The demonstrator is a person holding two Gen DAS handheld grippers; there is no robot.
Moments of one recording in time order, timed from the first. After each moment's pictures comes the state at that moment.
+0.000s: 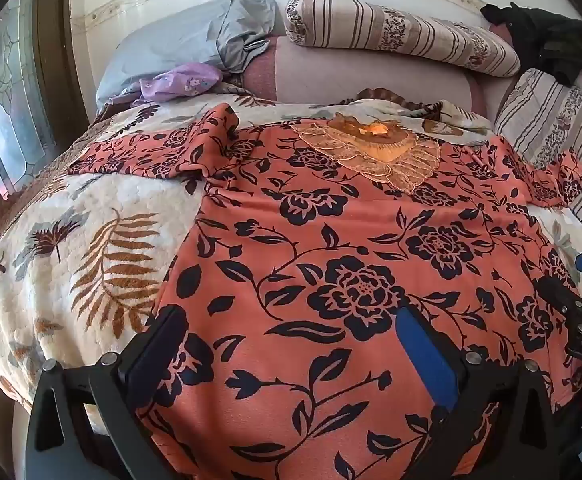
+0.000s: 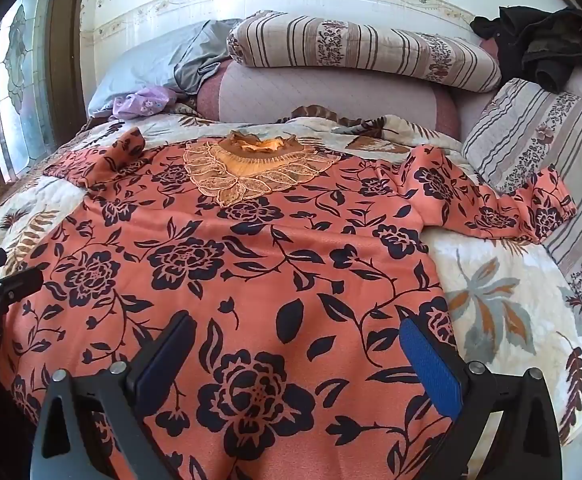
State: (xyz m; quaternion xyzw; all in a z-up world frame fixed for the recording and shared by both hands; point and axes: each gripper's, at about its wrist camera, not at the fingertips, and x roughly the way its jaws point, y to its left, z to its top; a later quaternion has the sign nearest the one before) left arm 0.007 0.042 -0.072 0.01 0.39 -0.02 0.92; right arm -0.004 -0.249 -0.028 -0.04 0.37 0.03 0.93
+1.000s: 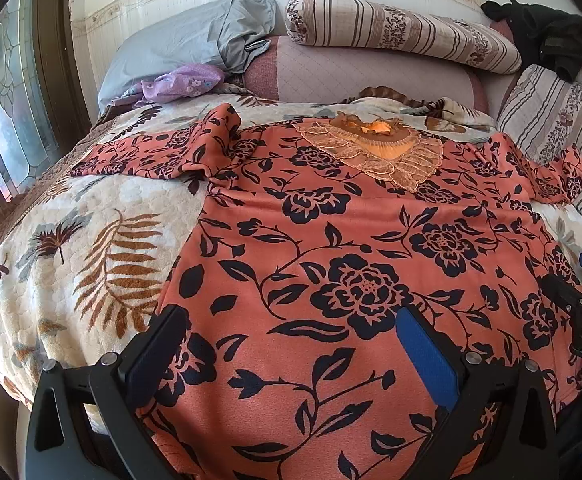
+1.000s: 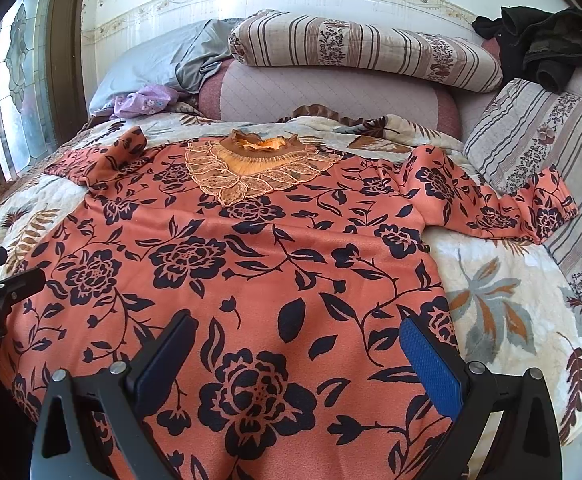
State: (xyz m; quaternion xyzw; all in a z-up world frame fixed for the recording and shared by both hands) left arm 0.007 0.044 -0.073 0.01 0.39 -0.01 0.92; right arm -0.004 -0.250 -0.027 -0.04 0.37 0.03 0.93
